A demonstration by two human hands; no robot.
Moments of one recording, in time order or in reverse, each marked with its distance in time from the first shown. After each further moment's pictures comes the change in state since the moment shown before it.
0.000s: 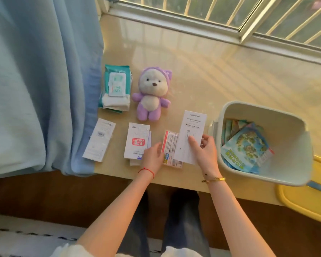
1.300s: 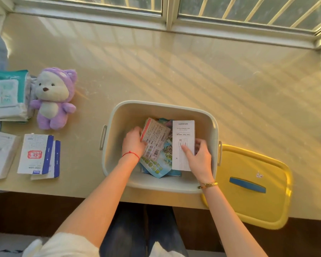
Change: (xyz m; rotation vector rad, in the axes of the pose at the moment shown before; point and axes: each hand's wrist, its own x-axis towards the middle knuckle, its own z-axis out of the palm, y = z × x) left_hand 0.083 0.182 0.241 0.397 0.152 -0.004; right_hand 0.145 0.085 -0.306 -0.180 0.034 -0.030
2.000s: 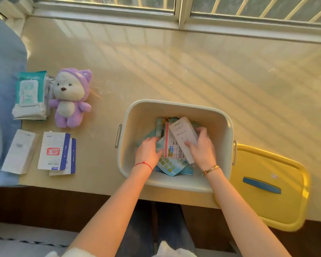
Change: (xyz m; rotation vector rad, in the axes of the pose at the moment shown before) left_hand -0.032 -0.009 0.005 0.055 -0.099 0.098; right_hand 0.032 -0.004 0.030 -0.423 -0.058 -0.186
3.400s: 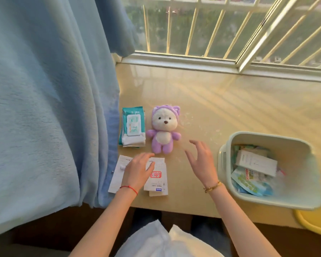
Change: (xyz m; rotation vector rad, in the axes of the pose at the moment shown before) left_hand -0.047 -0.292 -0.299 0.022 0.189 0.227; right_hand -0.089 -0.337 0.162 -0.002 0.121 -0.337
